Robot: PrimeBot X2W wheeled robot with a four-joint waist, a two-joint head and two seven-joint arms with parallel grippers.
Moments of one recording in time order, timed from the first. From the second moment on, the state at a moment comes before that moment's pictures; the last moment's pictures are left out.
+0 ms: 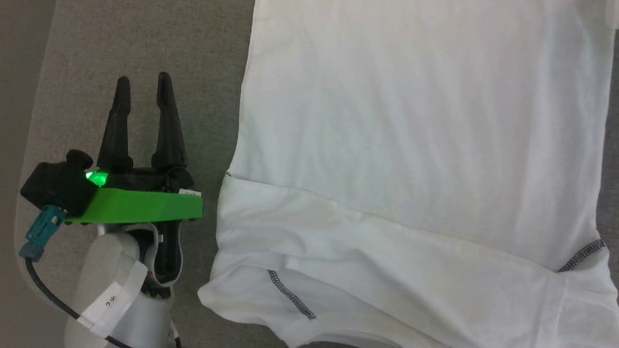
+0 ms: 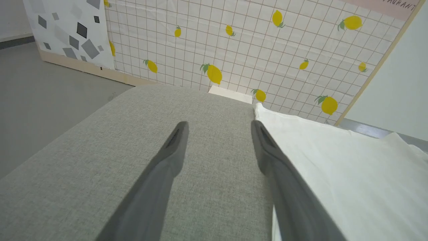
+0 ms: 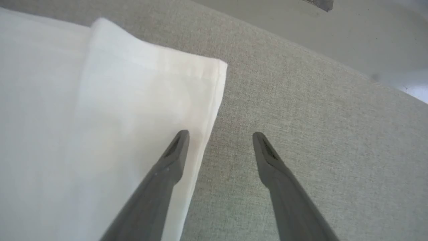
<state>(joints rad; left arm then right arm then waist) -0.34 0.14 -0.08 -0.06 -0.47 -0.03 -0.26 -1.15 -0.25 -0.11 0.50 -0.16 0.13 1.05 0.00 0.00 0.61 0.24</state>
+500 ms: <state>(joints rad) -0.47 0.16 -0.07 0.00 -0.46 -0.08 -0.18 -1.19 -0.27 -0.03 0.40 -0.12 0.13 1.18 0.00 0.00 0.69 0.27</state>
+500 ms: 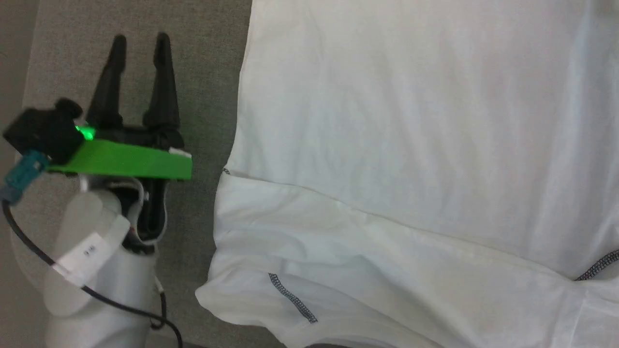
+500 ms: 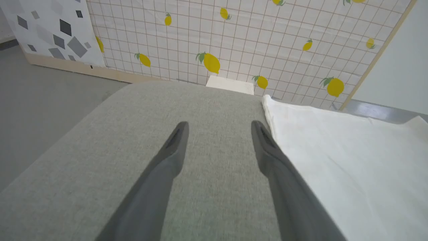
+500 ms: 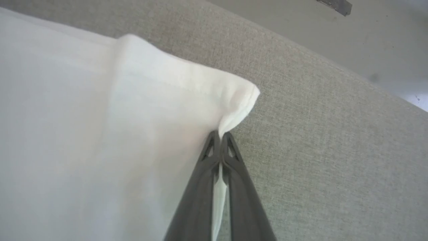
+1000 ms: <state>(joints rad) -1.19 0.38 -0.16 0.41 -0.53 -0.10 0.51 -1.26 -0.25 0.09 0.35 0.00 0.13 1.12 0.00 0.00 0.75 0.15</state>
